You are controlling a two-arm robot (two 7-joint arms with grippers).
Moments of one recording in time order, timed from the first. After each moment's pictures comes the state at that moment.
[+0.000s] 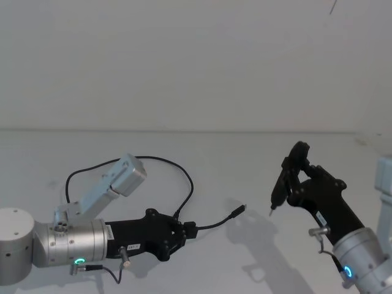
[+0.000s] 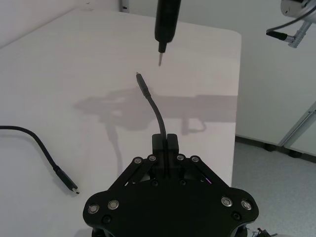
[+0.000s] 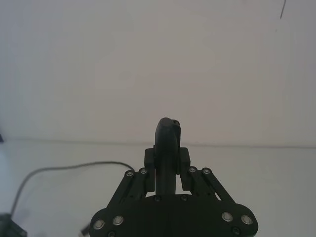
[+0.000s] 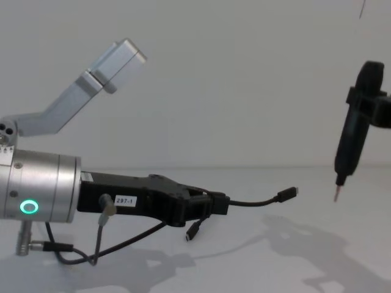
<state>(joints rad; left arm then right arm) -0.53 0.52 0.67 -1.42 -0.57 0.18 -0.79 0.01 0.28 -0.20 -1.80 0.39 0.04 0.11</state>
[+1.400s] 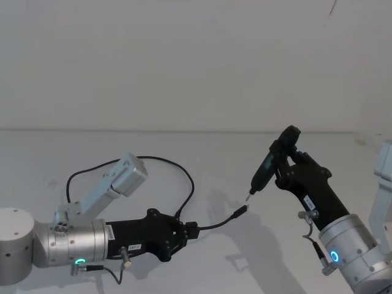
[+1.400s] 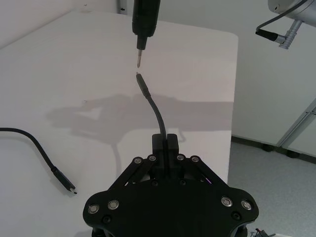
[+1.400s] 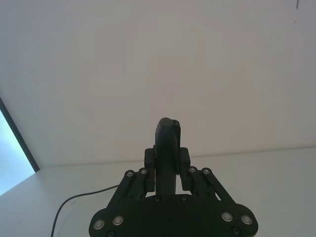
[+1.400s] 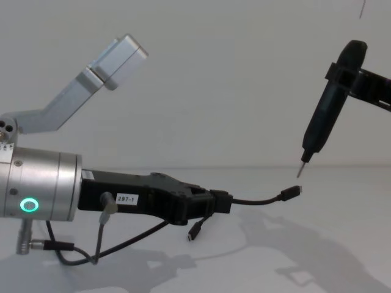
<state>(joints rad) -0.52 0.52 0.67 -1.44 -0.57 0.19 -0.79 0.06 0.20 -0.20 -1.76 0.52 0.04 0.16</state>
